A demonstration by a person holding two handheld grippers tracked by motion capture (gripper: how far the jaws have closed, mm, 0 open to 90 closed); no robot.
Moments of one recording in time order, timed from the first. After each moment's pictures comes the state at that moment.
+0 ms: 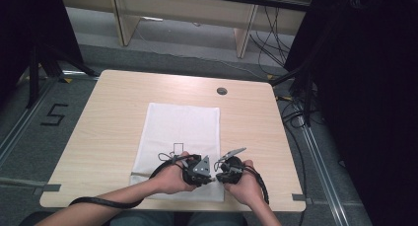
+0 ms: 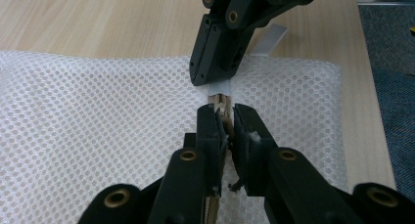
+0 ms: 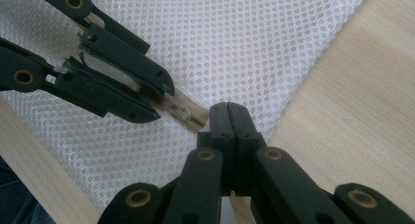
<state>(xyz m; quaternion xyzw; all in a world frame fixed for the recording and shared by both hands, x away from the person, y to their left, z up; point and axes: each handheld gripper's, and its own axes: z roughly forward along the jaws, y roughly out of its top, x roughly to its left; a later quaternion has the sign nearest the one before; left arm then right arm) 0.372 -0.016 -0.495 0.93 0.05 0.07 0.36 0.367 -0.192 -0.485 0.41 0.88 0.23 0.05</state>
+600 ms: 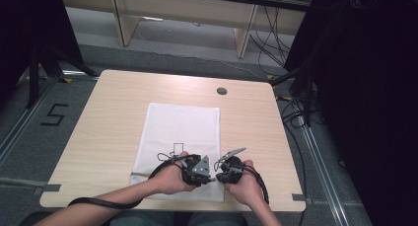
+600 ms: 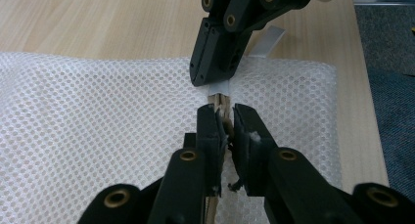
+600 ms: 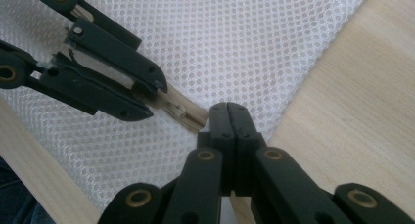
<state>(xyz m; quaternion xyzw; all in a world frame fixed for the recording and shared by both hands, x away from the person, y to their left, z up) 0.370 -0.014 -0.492 0.93 0.06 0.07 0.36 0.367 -0.192 -0.485 0.41 0.88 0.23 0.05</state>
